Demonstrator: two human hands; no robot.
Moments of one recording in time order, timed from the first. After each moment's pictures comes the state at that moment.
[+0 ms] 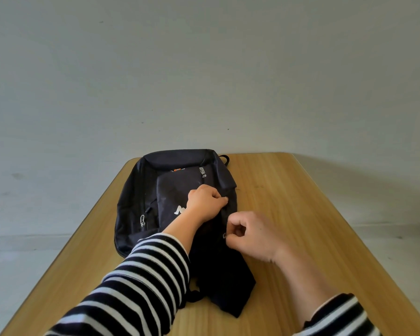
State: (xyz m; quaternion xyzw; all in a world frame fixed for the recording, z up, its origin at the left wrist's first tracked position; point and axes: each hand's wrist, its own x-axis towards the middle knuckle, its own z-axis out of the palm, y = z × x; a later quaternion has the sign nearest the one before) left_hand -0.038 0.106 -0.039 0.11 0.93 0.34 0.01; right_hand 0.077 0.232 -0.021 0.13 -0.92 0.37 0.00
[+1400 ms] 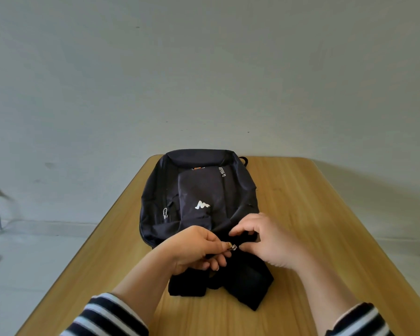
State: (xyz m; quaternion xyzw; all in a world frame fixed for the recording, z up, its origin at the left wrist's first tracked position) left_hand 0.082 0.033 -0.005 0.03 0.77 0.55 0.33; right_hand 0.081 0.225 -0.026 0.19 -0.92 0.34 -0.02
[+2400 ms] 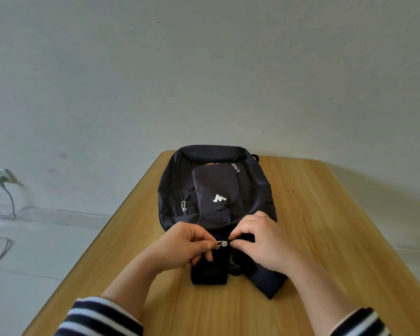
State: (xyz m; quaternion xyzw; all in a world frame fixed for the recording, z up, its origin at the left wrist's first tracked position) left_hand 0.088 -0.019 -0.019 0.12 0.85 0.47 0.18; right_hand 0.083 0.189 -0.029 0.22 -0.93 0.29 0.05
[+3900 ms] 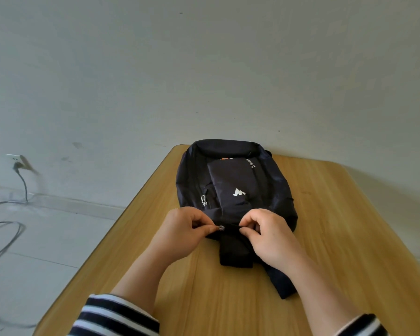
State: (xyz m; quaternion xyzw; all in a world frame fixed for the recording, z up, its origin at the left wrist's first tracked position) left_hand 0.085 -0.036 -0.022 0.08 0.91 0.41 -0.04; right_hand 0.079 0.163 -0.030 0.15 -0.93 0.32 0.10
